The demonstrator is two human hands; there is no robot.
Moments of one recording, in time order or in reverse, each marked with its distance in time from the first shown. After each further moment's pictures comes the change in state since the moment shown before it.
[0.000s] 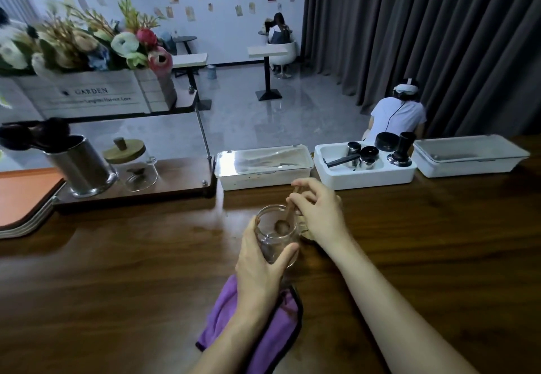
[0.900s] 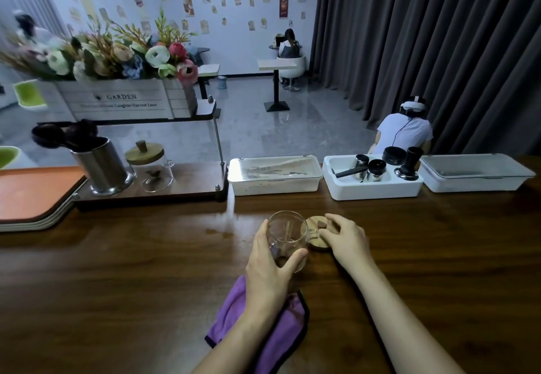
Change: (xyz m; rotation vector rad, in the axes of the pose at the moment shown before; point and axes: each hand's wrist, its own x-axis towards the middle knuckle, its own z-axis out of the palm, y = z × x) left_hand -0.002 0.002 -0.004 0.050 -0.006 0.004; right_hand -0.009 0.058 -0.024 -0.524 -0.044 0.180
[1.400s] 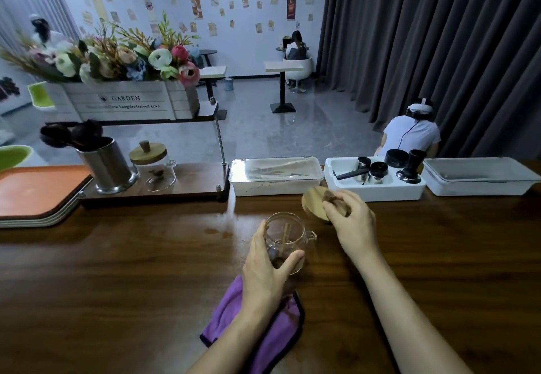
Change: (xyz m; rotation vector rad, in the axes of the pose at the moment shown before) left_hand 0.001 -0.001 0.001 0.026 -0.010 -0.028; right_hand 0.000 -0.028 -0.032 0.335 0.251 -0.280
